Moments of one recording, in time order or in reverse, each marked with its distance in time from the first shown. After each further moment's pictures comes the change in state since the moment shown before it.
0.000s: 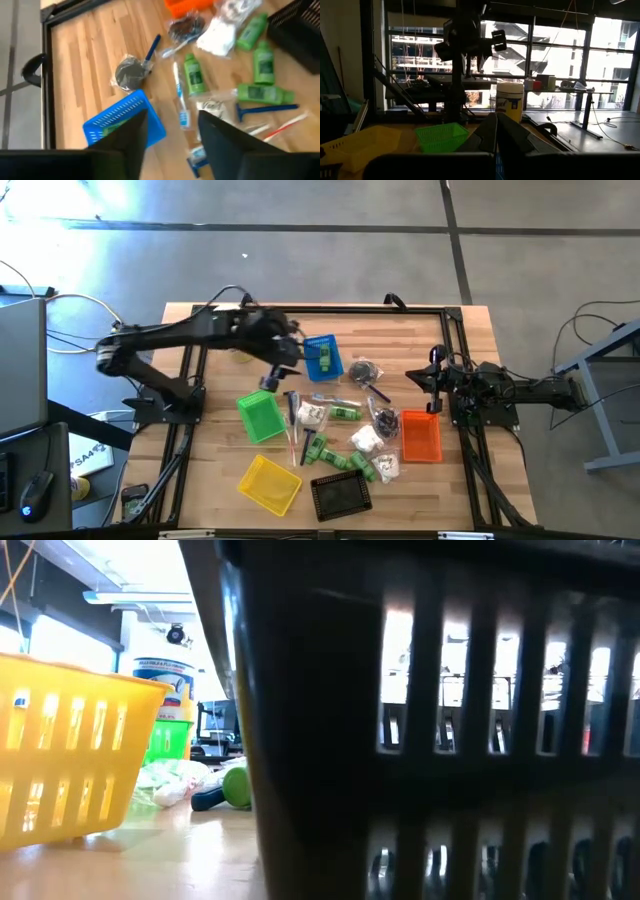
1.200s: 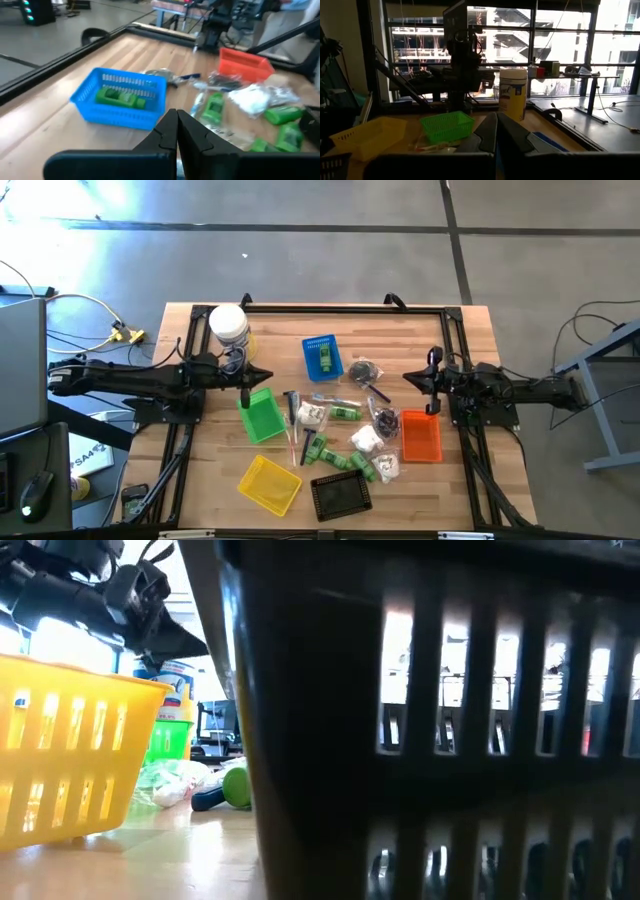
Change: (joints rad) left arm -0.024 -0.670 -1.205 1.106 -0.224 -0.635; right arm 0.000 0.018 0.000 -0.054 -0.003 0.053
